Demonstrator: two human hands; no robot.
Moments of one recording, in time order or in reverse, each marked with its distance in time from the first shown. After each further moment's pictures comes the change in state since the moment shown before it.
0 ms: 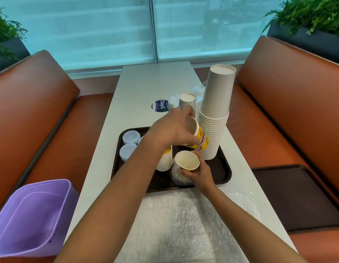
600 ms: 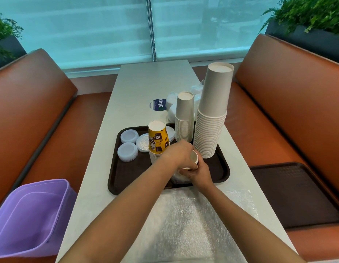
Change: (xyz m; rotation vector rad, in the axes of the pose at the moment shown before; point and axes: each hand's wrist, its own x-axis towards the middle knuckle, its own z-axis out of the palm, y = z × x) left_hand 0.016 -0.032 0.099 0.175 -0.315 -0.052; right_hand -0.003 -0.004 -0.002 -0.022 -0.017 -0.013
